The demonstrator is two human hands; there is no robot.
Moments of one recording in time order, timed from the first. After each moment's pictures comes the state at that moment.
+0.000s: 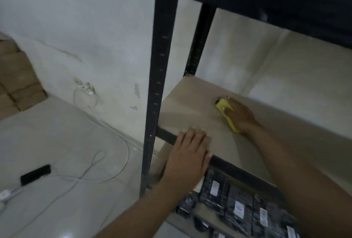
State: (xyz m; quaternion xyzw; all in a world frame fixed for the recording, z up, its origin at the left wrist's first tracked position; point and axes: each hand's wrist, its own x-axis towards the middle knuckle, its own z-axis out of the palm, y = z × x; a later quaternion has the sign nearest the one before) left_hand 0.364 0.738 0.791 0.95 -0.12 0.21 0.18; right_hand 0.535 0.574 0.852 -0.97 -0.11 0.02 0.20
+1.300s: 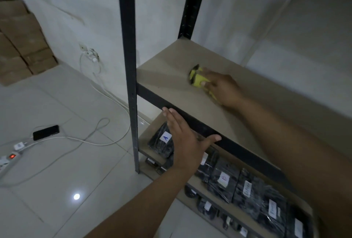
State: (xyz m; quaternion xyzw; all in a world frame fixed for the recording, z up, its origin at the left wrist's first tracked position) left_hand 0.339 0.631 0.760 0.81 0.14 0.16 0.55; right_hand 0.505 0.567 0.847 -0.92 -0.31 0.05 0.22
